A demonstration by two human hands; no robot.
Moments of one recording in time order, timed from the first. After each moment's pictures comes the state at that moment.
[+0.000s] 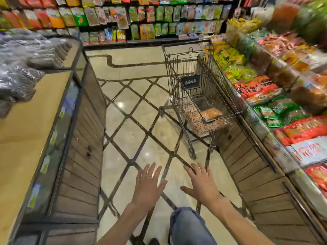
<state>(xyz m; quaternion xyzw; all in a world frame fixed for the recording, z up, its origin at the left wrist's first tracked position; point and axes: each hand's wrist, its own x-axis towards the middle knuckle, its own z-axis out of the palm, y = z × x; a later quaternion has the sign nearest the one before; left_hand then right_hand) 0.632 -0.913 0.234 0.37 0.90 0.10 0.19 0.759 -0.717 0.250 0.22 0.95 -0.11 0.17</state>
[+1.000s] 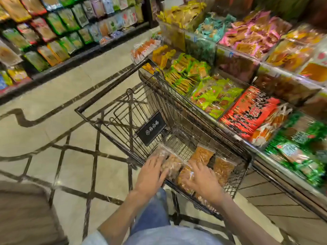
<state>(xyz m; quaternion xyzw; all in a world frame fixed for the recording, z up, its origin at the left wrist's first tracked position) 0.117 -0.306 0.201 0.62 0.76 0.01 0.20 0.333 -0.227 0.188 0.49 0.82 -0.28 0.11</state>
